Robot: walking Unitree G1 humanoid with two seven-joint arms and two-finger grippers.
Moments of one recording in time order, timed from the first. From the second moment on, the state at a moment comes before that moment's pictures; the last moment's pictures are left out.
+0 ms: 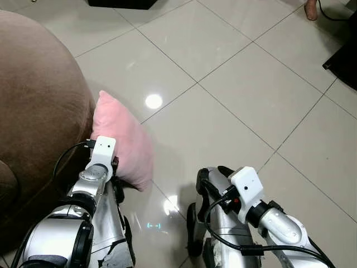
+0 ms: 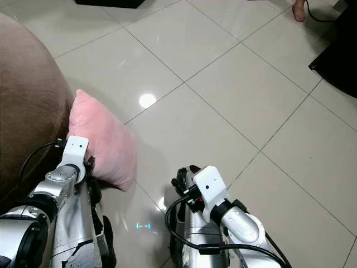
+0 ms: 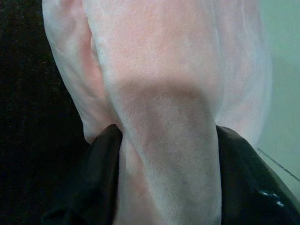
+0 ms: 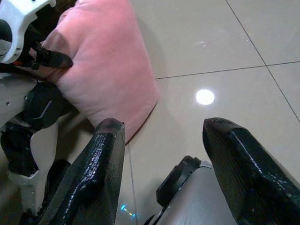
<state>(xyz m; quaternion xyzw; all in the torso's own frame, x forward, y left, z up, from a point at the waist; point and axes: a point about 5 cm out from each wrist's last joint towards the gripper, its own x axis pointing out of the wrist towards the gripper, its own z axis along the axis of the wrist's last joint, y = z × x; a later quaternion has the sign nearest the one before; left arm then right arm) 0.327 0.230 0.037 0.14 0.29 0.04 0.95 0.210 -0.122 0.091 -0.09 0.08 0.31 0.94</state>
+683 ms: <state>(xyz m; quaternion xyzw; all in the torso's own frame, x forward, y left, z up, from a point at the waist) 0.328 0.225 0.037 0.13 0.28 0.02 0.95 0.210 -0.121 0.092 -0.11 0.08 0.31 0.94</state>
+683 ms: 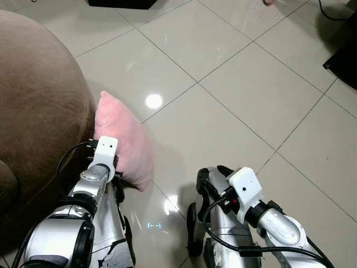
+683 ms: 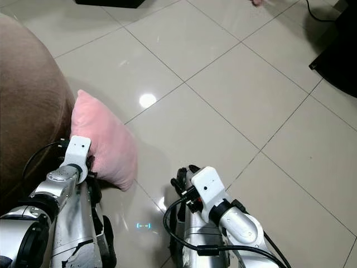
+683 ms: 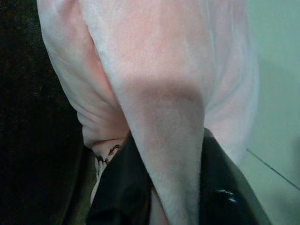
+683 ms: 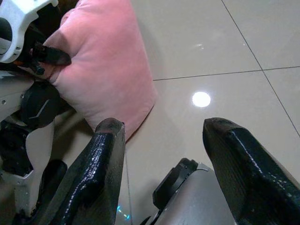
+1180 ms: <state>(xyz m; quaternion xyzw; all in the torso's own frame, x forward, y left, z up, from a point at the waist) 0.337 0.200 0.050 -0.02 0.21 -0.03 0.98 0.222 -0.131 0.090 -0.09 0.07 0.23 0.97</state>
